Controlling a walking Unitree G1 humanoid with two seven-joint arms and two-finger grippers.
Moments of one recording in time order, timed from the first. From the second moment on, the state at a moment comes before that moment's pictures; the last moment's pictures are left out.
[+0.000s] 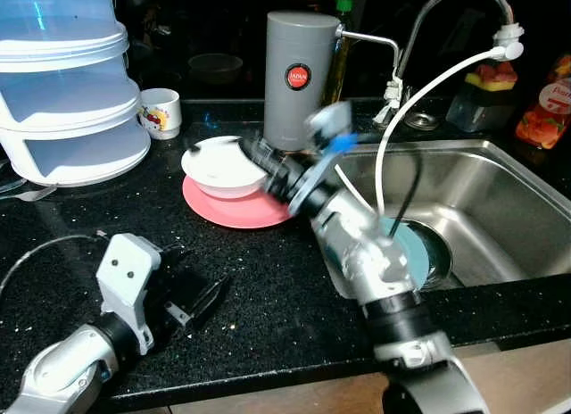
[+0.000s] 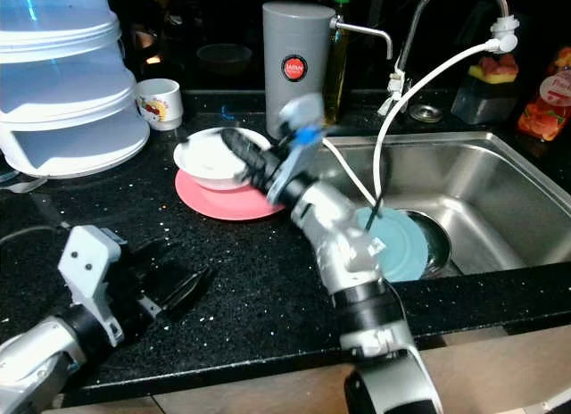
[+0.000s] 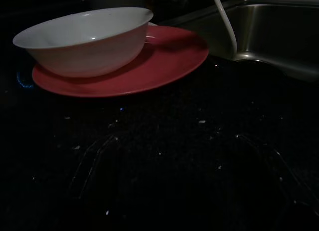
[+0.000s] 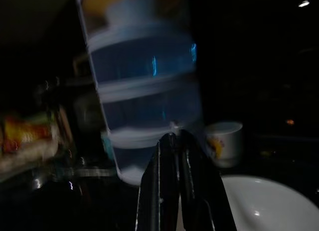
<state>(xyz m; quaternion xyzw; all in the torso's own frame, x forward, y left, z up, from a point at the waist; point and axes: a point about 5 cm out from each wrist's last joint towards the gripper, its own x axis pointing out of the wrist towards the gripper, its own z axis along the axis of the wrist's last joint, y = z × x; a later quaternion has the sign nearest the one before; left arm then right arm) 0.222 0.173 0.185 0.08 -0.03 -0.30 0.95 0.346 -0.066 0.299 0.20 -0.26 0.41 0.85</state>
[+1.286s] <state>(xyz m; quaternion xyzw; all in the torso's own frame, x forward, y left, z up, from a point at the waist) 0.255 0.115 0.203 0.07 -0.07 -0.43 0.90 0.377 -0.208 0.245 -0.17 0.09 0.25 0.95</state>
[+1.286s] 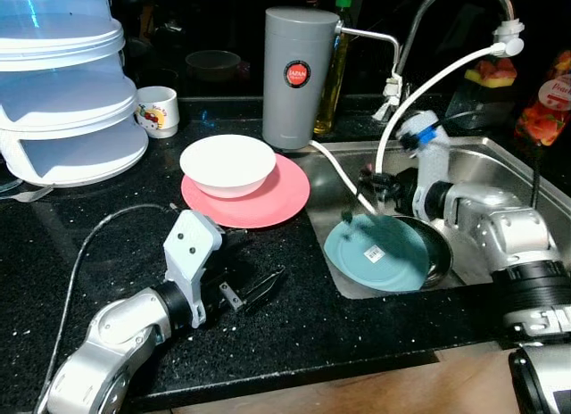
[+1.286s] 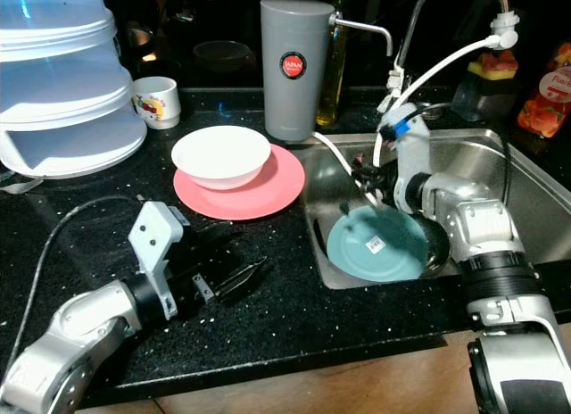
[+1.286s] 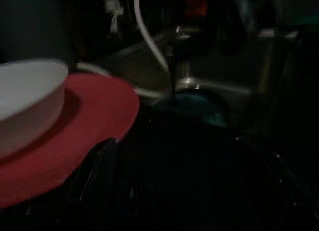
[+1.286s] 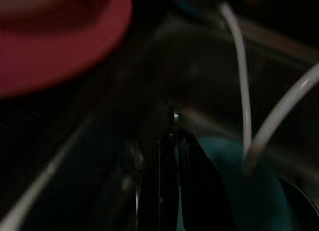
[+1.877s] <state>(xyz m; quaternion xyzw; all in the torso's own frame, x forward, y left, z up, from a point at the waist) 0.279 0.093 0.212 0.10 -0.07 -0.47 0.88 0.381 -0.221 0.217 -0.23 0.15 0.18 0.94</state>
